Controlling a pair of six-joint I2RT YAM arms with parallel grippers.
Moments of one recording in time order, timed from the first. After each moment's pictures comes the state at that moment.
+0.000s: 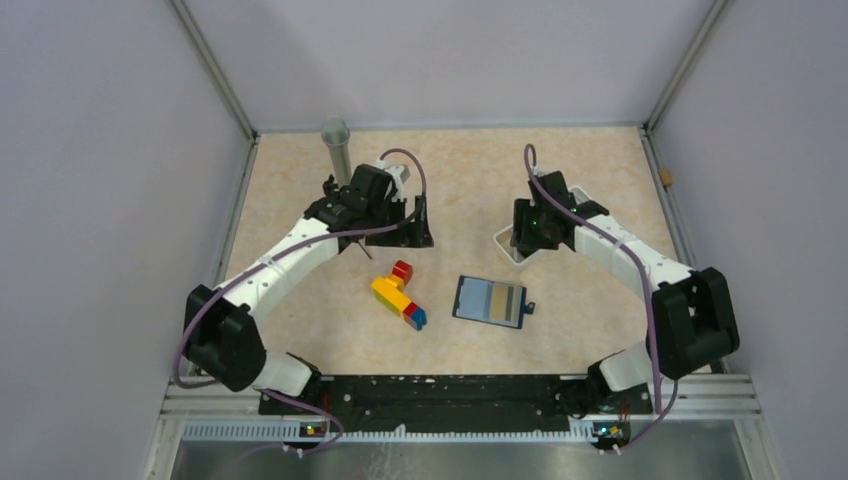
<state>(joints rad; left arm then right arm) -0.54 1.44 1.19 -0.59 0.21 -0.44 0.40 1.43 1.02 -0.55 0.07 0.43</state>
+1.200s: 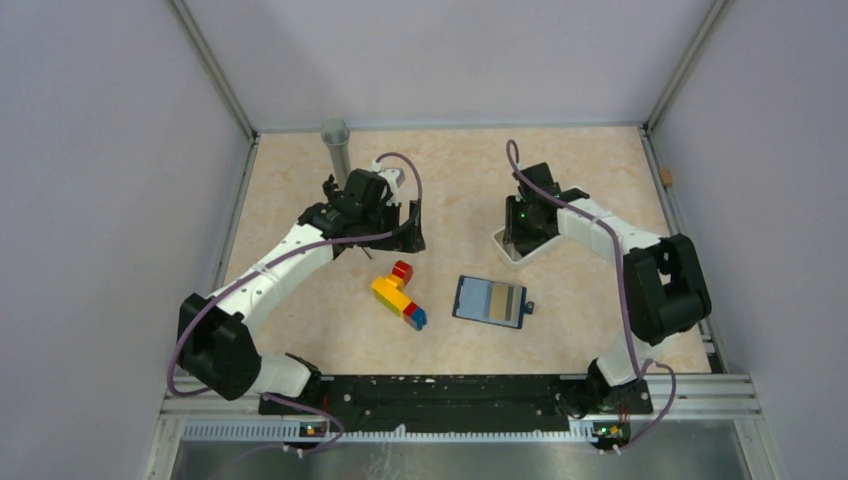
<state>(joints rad) -0.52 1.38 1.14 -0.60 0.15 -0.36 0.39 1.66 1.13 -0.50 -0.05 0.36</state>
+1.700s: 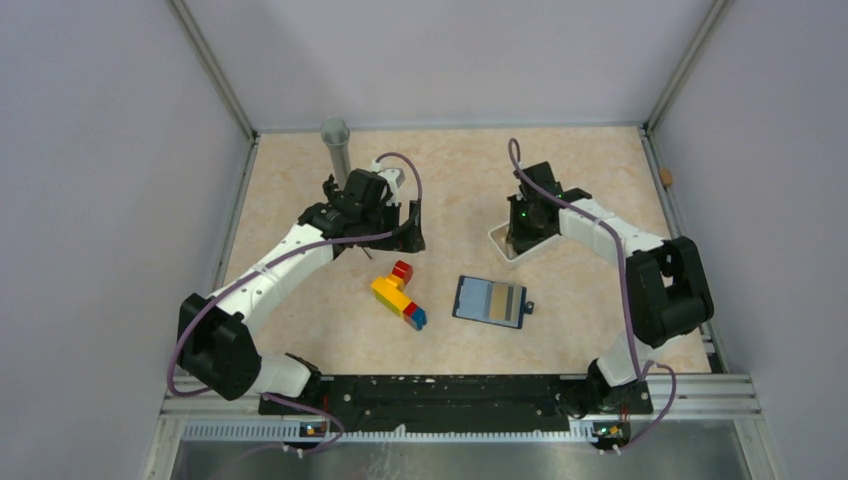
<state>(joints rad) -0.52 1.38 1.14 -0.60 0.15 -0.36 0.39 1.64 1.13 -0.51 -0.06 0.36</state>
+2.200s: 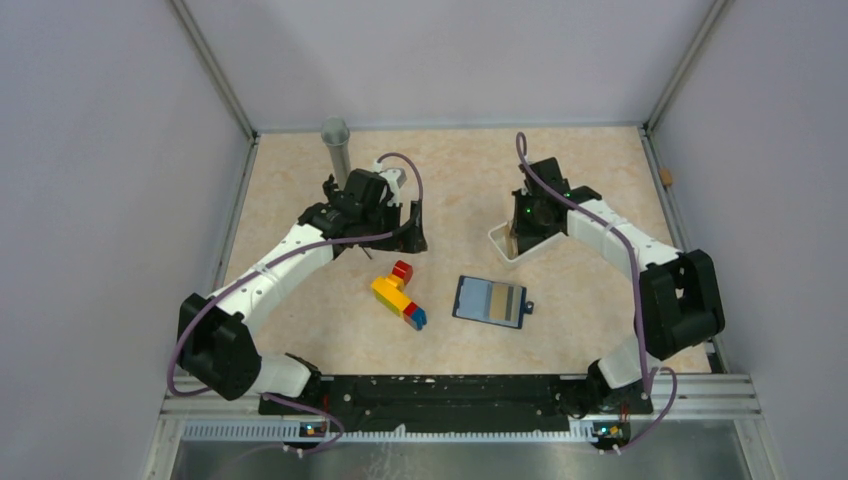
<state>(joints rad) -0.52 1.38 1.14 -0.60 0.18 -0.36 0.39 1.56 1.15 -0.55 -0.03 0.37</state>
